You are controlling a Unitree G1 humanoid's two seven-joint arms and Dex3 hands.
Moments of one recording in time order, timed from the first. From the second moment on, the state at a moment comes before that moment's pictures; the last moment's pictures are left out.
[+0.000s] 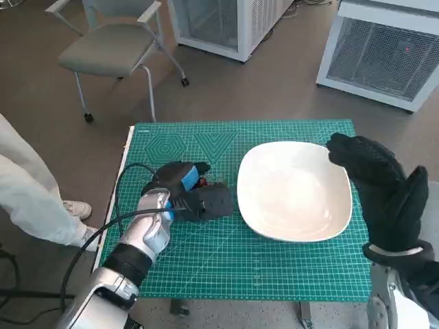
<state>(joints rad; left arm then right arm) -0.91 0.29 -0.45 0.86 0.66 0.23 -0.09 -0.36 -0.19 -0.16 -0.02 0.35 -0.27 0.34</state>
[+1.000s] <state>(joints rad) -0.76 0.41 -0.30 0.10 0.65 0.32 -0.20 -0.37 -0.19 -0.16 -0.02 0.35 -0.27 0.34</state>
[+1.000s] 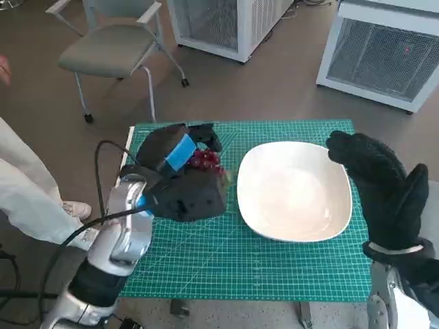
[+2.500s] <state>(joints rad) -0.82 0.37 -0.29 0.06 0.64 0.24 -0.23 -0.36 -0.19 -0.16 -0.02 0.35 -0.29 0.34</state>
